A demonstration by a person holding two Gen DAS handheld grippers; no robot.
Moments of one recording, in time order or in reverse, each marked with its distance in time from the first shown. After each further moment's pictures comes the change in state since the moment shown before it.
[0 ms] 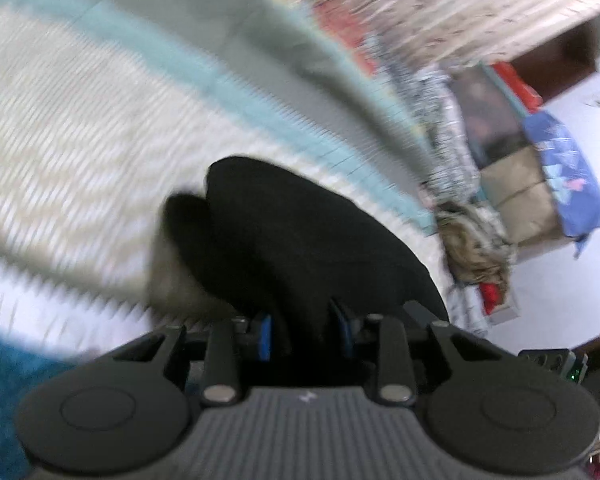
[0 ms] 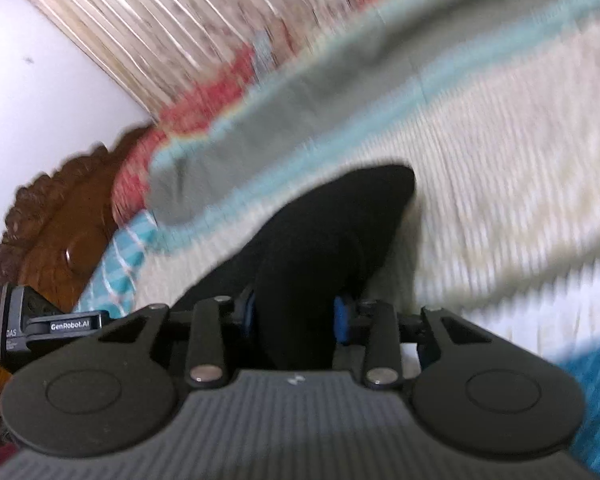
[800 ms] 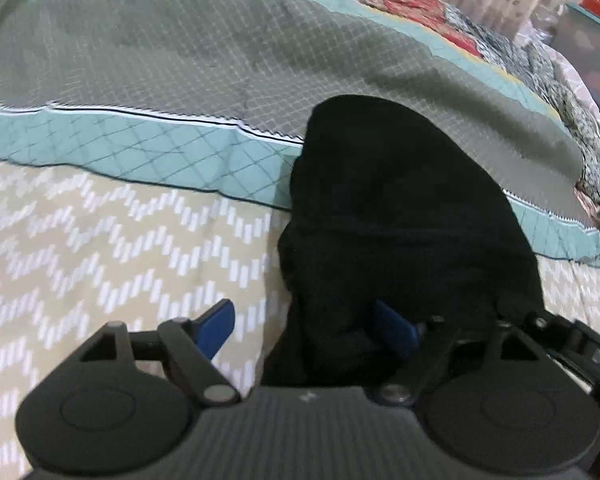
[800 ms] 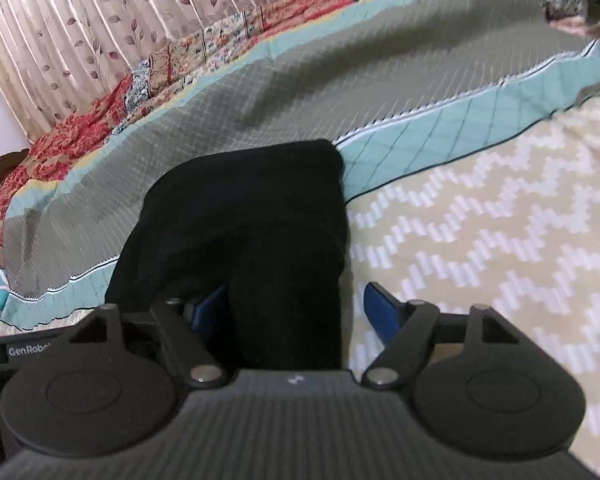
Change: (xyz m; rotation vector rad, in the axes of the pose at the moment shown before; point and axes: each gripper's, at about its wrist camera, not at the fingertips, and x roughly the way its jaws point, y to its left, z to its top) left arm 0.178 -0.015 0.097 0.161 -0.028 0.505; right arm 0.118 -0.081 0.093 -0.037 -0.079 -0.370
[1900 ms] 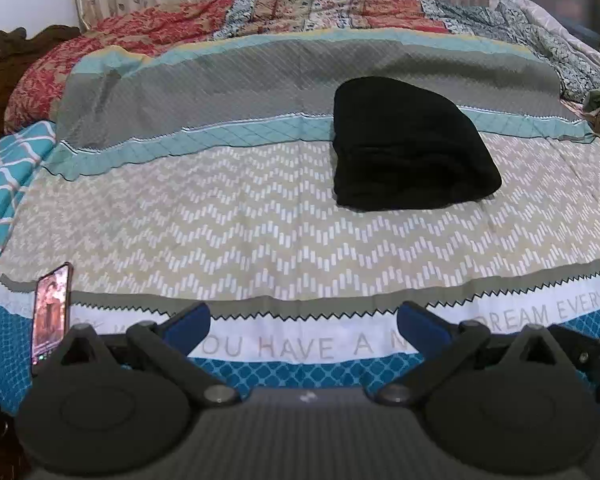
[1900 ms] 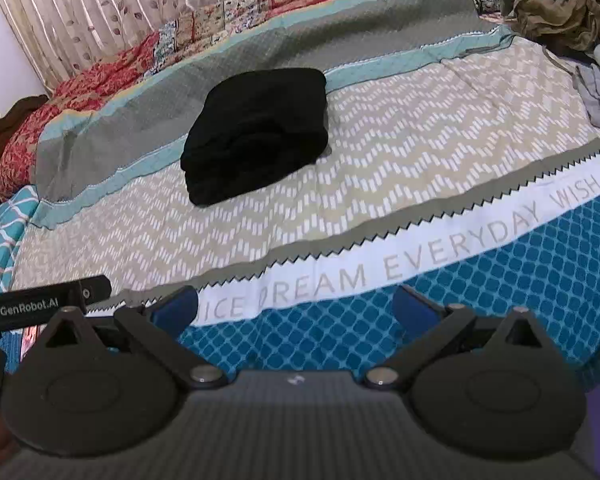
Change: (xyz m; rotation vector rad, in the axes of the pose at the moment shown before) left arm -0.186 -0.021 -0.160 0.230 -0.109 0.291; right arm -0.176 0.034 -0.130 -0.054 0.100 -0.082
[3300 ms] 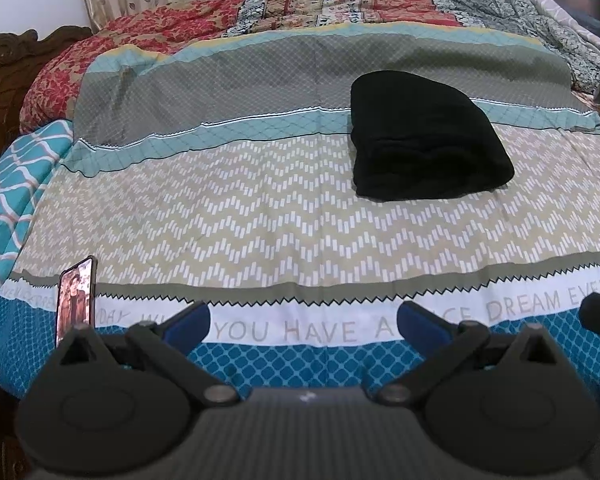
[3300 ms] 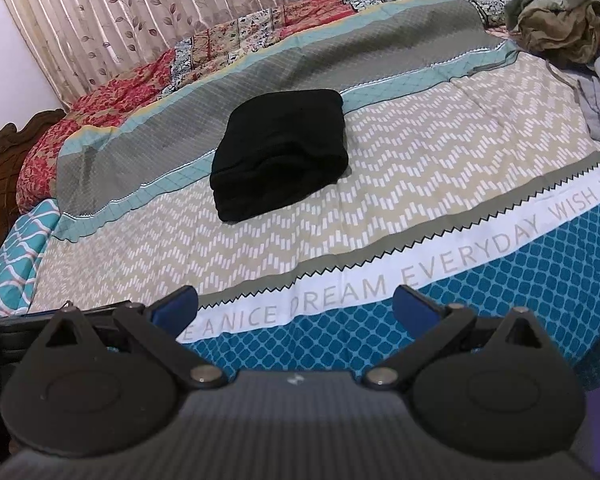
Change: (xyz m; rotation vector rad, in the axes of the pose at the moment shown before) left arm -0.009 0.005 -0.005 0.014 0.028 0.044; right arm -0.025 0.013 0.005 0.015 -0.045 0.039
